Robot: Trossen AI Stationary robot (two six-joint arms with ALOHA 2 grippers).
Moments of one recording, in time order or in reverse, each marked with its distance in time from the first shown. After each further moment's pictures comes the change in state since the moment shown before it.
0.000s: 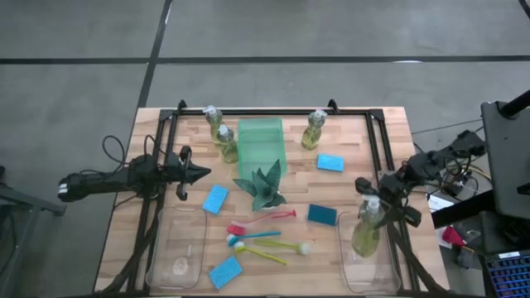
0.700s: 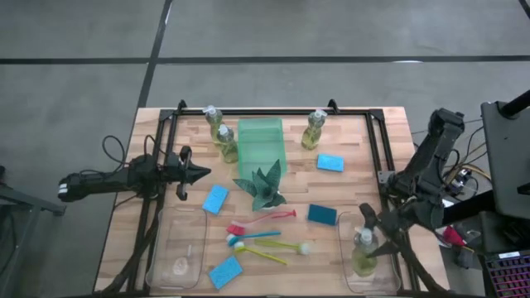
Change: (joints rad) left arm 0.000 0.000 0.000 0.000 0.000 0.000; right arm 0.596 0.337 0.046 0.044 0.766 0.150
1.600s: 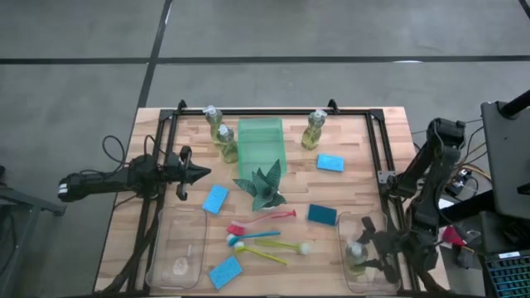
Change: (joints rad) left arm 0.000 0.000 0.000 0.000 0.000 0.000; right arm 0.185 0.378 0.006 0.005 0.384 0.228
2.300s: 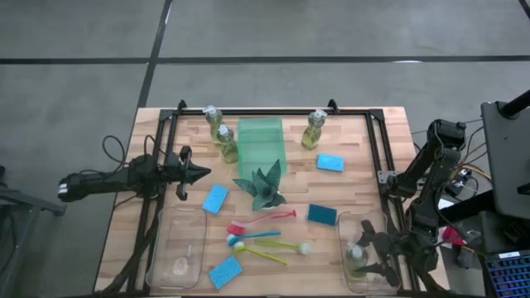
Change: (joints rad) left arm 0.000 0.000 0.000 0.000 0.000 0.000; right arm 0.000 0.019 0.000 0.053 -0.033 0.049
